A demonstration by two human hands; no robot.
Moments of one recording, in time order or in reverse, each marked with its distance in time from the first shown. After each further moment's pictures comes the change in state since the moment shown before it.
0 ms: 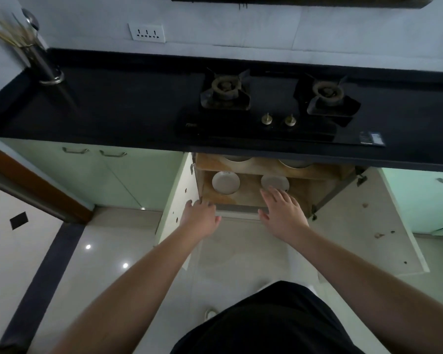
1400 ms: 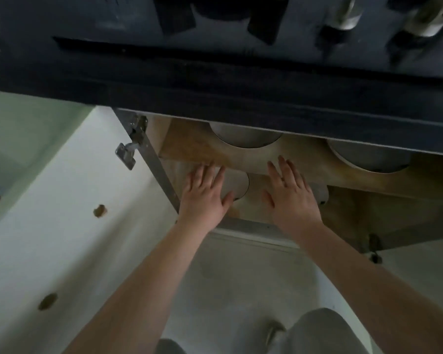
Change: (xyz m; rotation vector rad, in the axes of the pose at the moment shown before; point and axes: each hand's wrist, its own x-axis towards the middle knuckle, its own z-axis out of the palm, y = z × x) left_hand 0.353 0.009 0.225 -0.157 0.231 -0.150; right_hand 0.310 0.125 0.278 -0.024 0.151 -0.072
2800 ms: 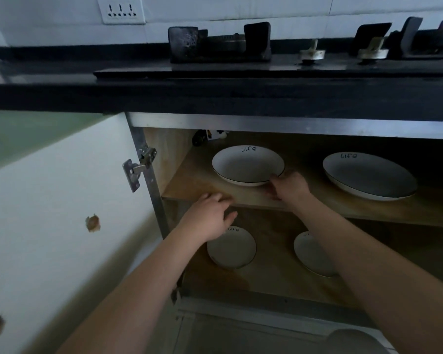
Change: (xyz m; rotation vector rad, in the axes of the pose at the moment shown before) left_hand 0.055 -0.028 0.017 -0.064 0.136 0.157; right_hand 0.113 0.009 0.012 1.114 0.133 0.451
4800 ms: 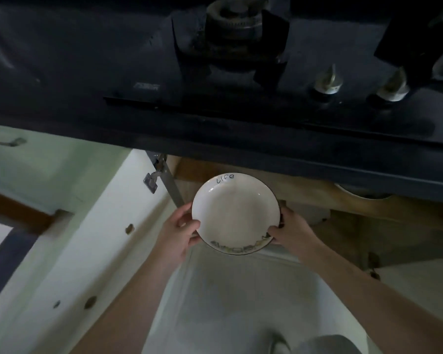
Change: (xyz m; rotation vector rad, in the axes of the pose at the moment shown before) left_hand -0.107 -0.002 -0.060 -1.653 0.104 -0.923; right_hand -0.122 -0.018 -0.046 -0.354 -0.369 0.189
